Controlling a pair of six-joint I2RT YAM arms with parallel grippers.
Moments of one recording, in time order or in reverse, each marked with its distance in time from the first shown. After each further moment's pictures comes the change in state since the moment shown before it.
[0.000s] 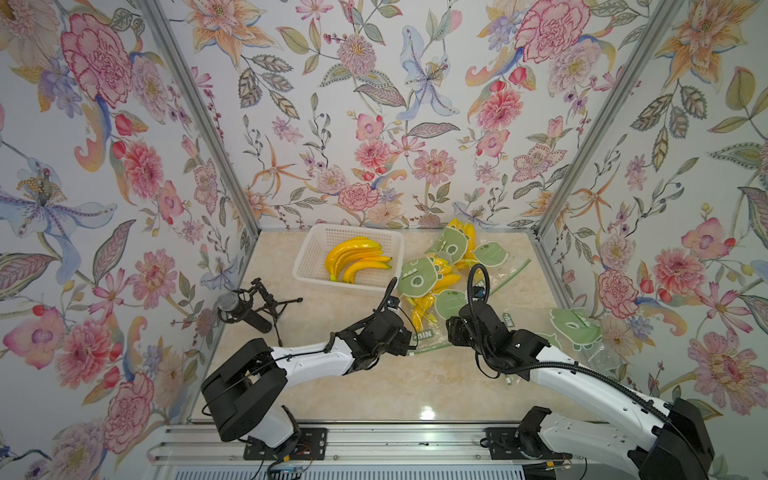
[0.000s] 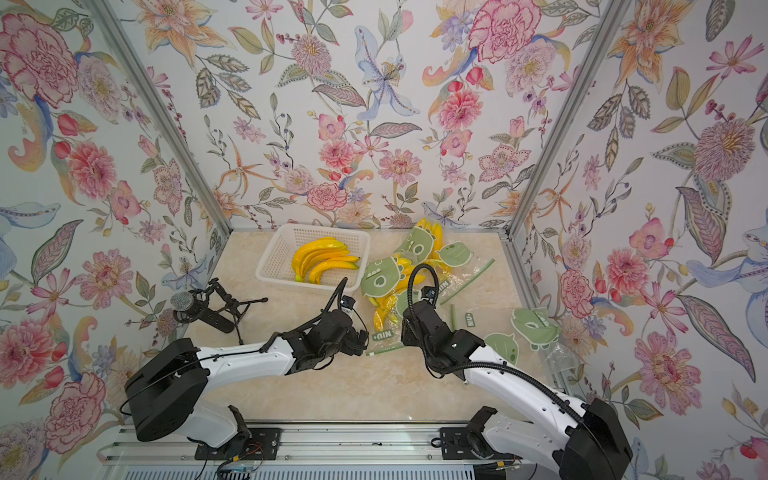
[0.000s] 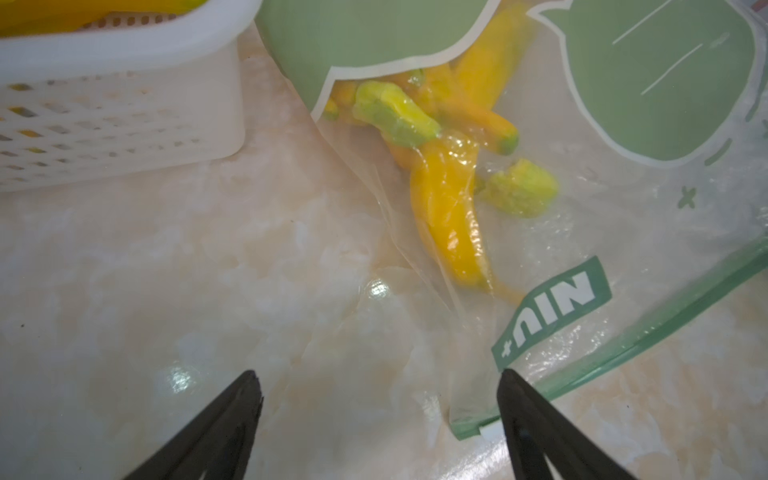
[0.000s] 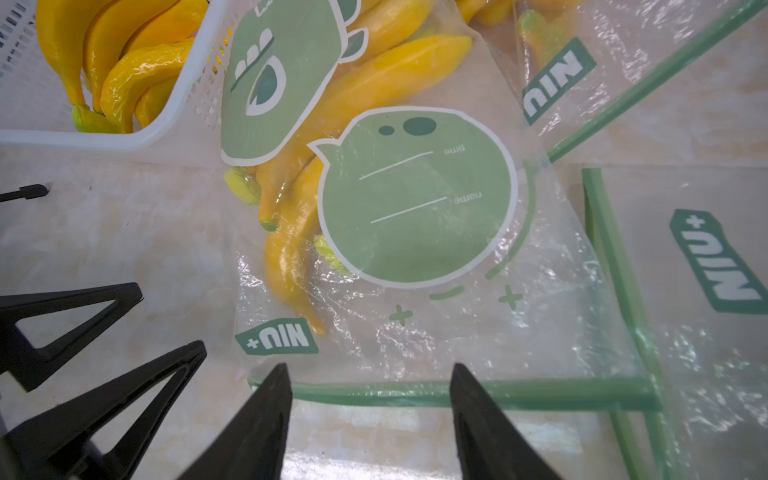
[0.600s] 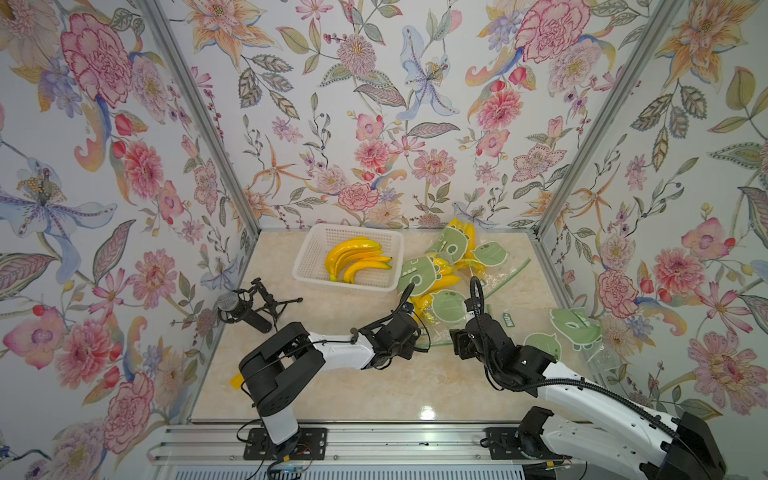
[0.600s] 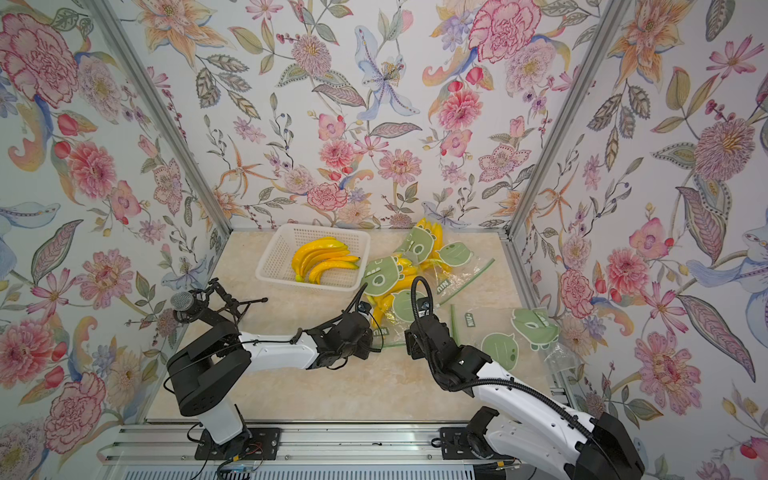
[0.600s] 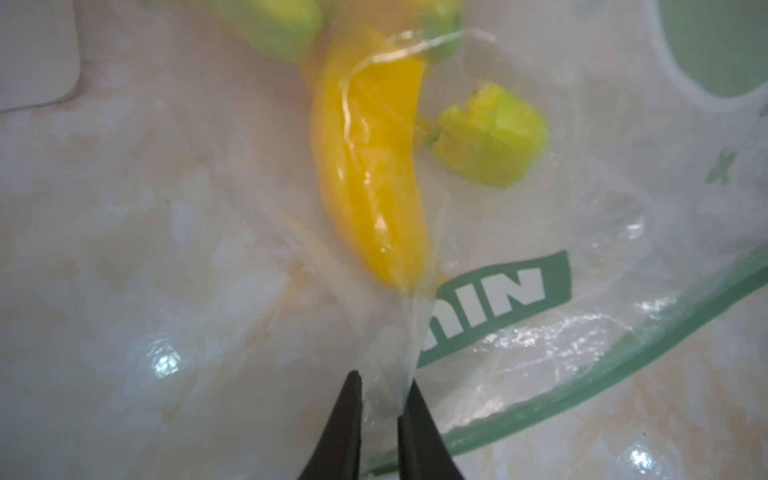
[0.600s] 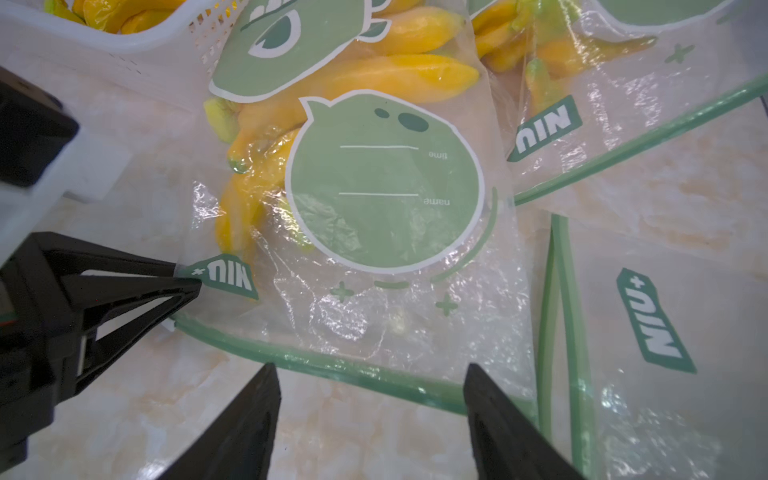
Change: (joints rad) left arm -0.025 0.192 0.103 -0.008 0.048 -0.031; right arm 0.039 -0.134 -0.201 0.183 0.018 -0.333
